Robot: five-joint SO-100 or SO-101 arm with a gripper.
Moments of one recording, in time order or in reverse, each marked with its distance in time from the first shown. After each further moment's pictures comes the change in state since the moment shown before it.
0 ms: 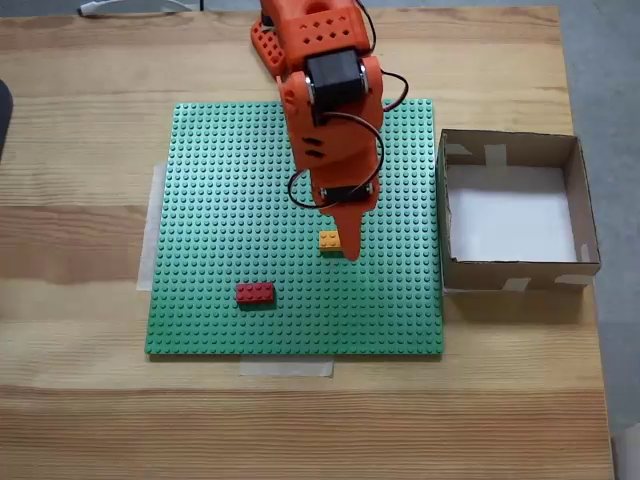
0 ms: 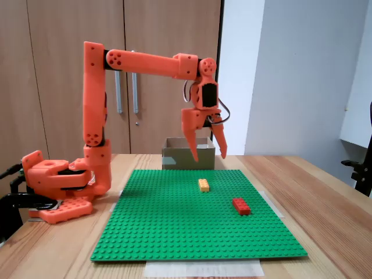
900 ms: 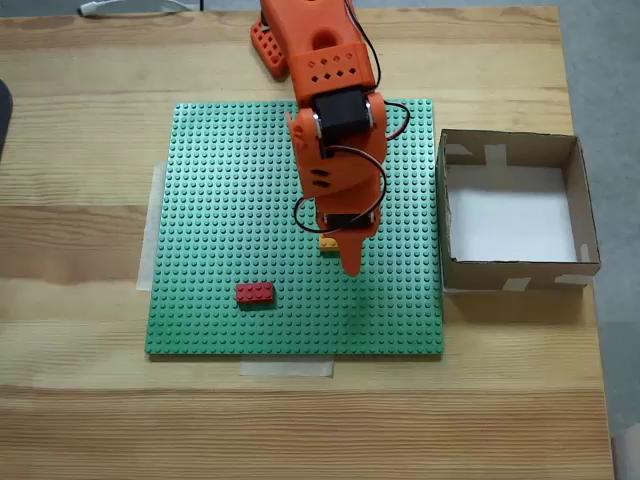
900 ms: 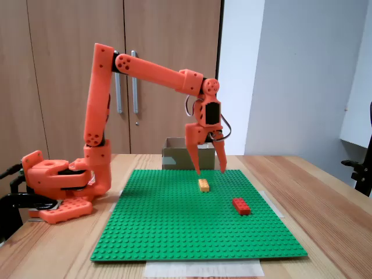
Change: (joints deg) arm -0.6 -6.4 4.3 -9.3 5.5
